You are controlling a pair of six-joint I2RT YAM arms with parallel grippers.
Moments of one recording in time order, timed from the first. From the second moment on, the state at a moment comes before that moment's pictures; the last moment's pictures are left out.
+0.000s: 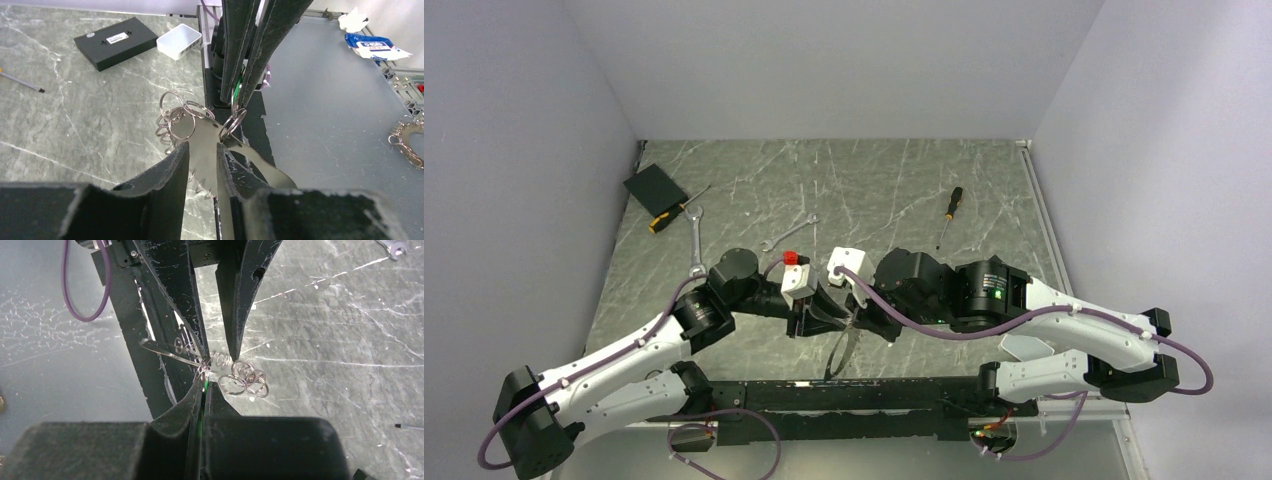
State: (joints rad) left arm -0.86 0.88 0.62 0.13 0.80 -0.02; right arm 1.33 1.15 1.40 -0.96 0.05 0.08
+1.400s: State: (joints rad) left arm -0.86 0.88 0.80 -0.09 0.88 0.13; right arm 1.33 1.13 1.38 -0.92 0.06 0.10
